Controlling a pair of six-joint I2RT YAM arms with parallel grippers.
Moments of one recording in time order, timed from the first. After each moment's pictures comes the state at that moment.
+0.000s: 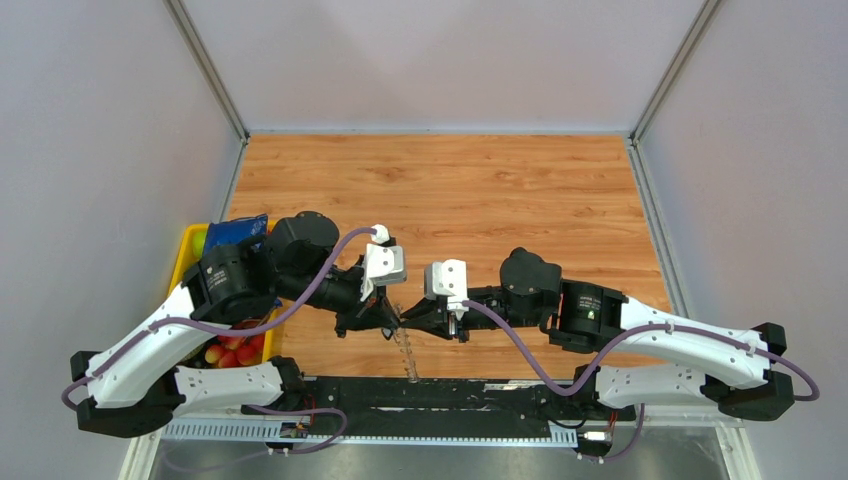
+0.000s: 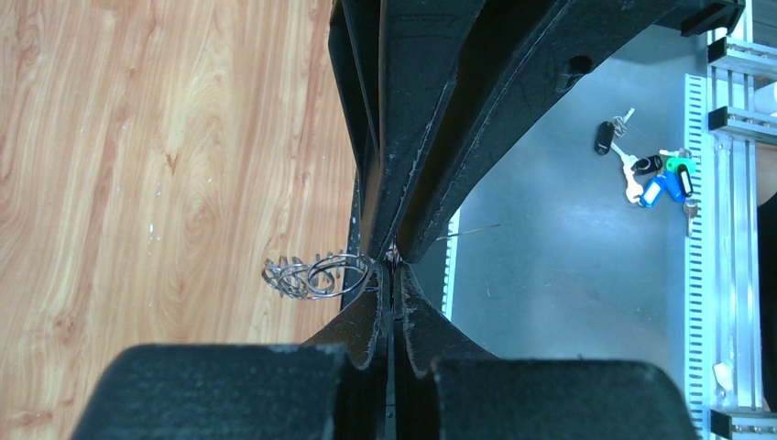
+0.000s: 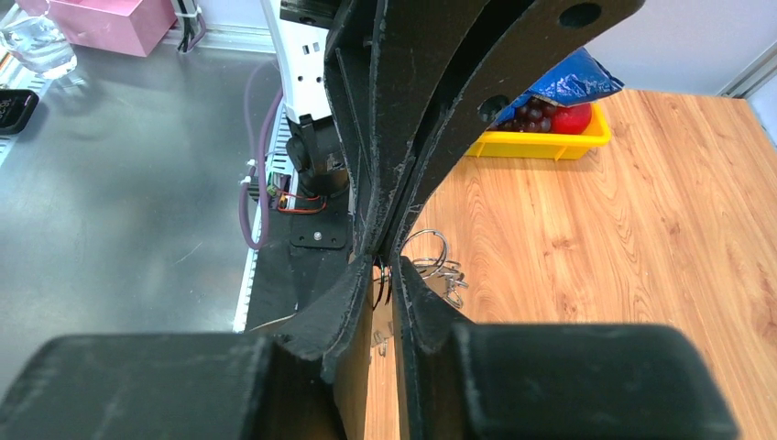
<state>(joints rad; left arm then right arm) -1.07 1.00 1.46 -1.09 0.46 0.08 1.31 1.03 1.13 -0.27 -0.24 -0.16</state>
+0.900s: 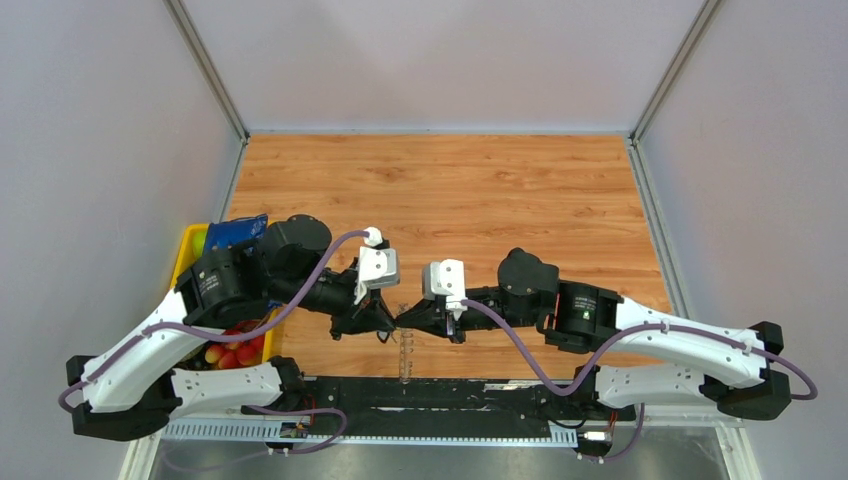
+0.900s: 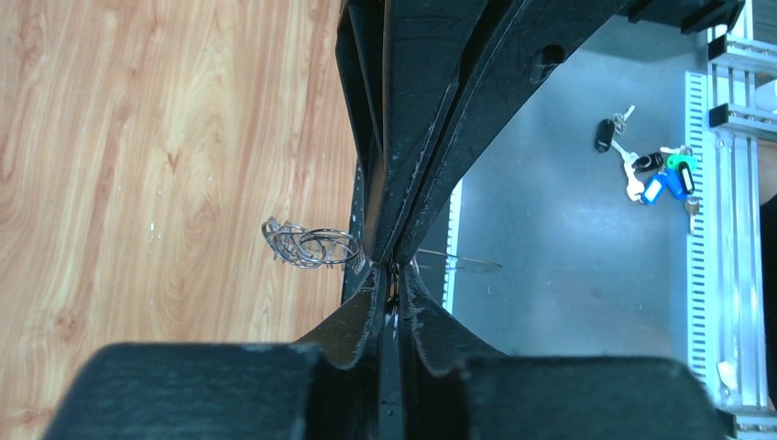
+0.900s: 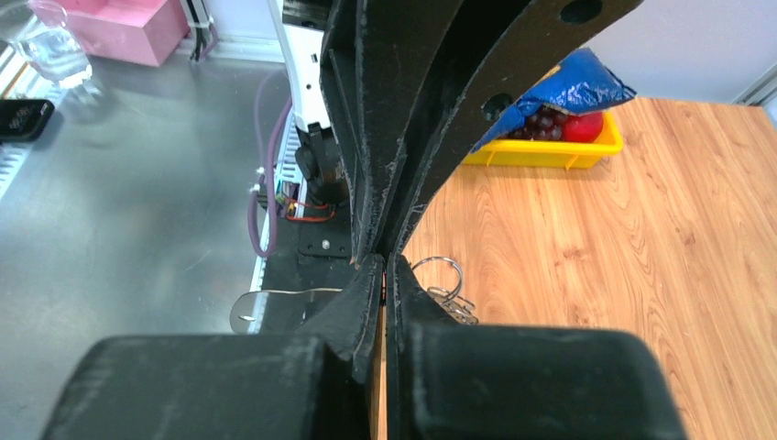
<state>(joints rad) -1.07 0.97 1.45 -1.10 0.46 0.08 1.31 1.04 1.13 -0.24 -0.26 -0.14</state>
